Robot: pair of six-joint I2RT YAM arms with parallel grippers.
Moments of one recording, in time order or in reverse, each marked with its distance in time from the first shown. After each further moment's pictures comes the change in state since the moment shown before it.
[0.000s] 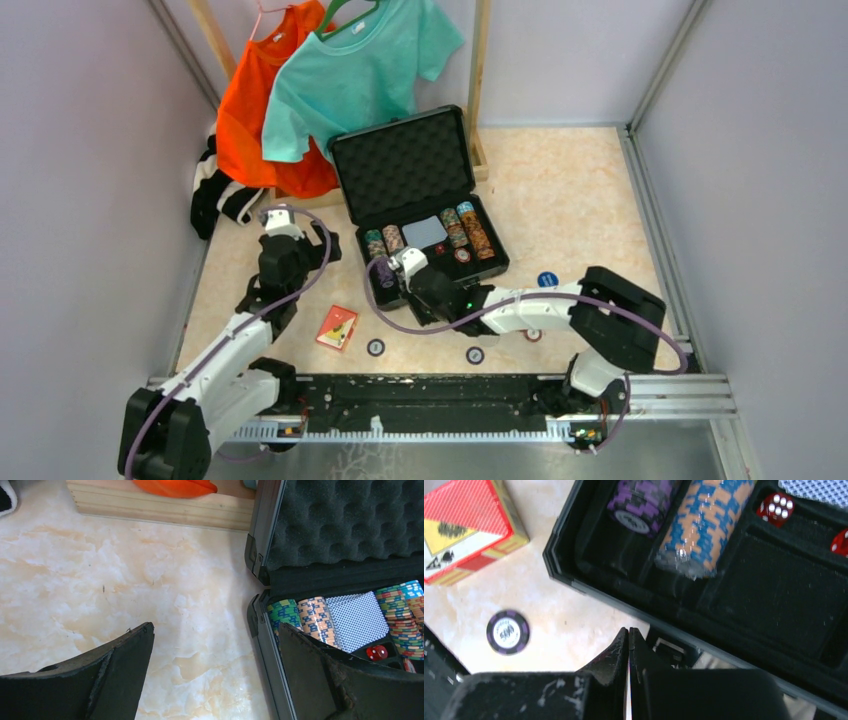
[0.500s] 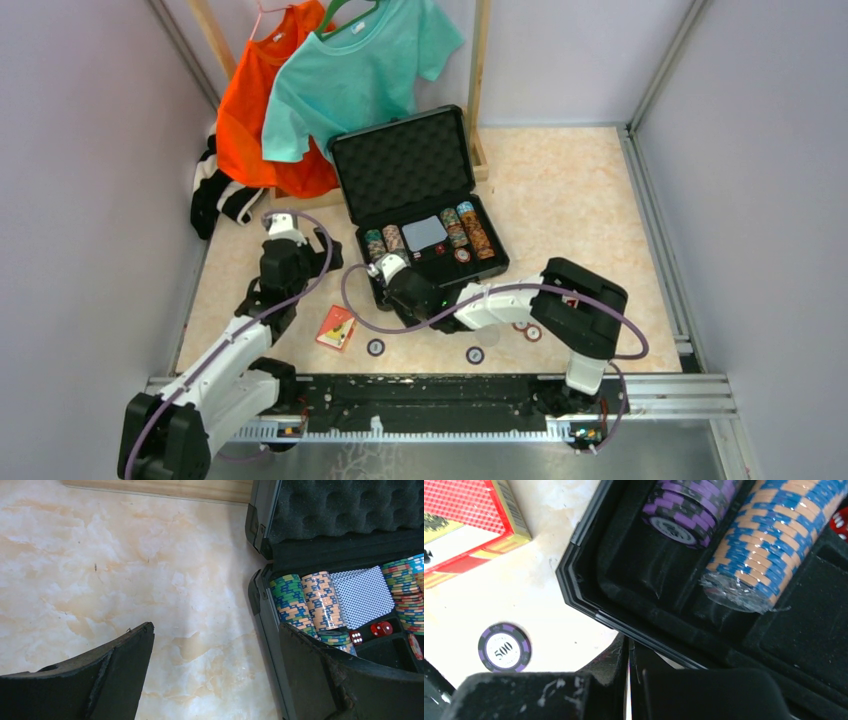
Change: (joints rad) left arm 0.000 -0.025 -0.024 -0.061 0.050 -0.009; right arm 0.018 0.196 0.149 -0.040 0.001 -0.023
